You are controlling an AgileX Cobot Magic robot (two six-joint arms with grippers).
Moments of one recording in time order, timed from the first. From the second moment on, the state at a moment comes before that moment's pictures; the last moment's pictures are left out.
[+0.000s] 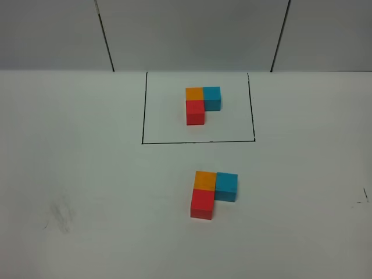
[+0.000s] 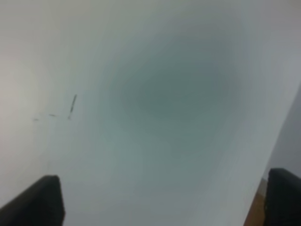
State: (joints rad) left arm 0.02 -0.01 -0.50 0.03 1.08 -0.04; right arm -0.15 1.54 -1.45 -0.06 1.21 -0.48
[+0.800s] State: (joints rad) left arm 0.02 -0.01 -0.50 0.03 1.08 -0.04; right arm -0.02 0.60 -0.85 -0.01 1.04 -0.47
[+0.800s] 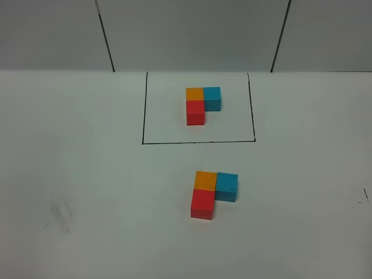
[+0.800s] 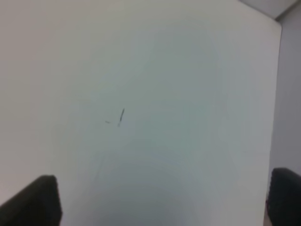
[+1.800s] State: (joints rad) left arm 0.02 -0.01 -0.50 0.03 1.08 -0.04; right arm 0.09 0.00 -0.51 0.08 1.08 -0.25
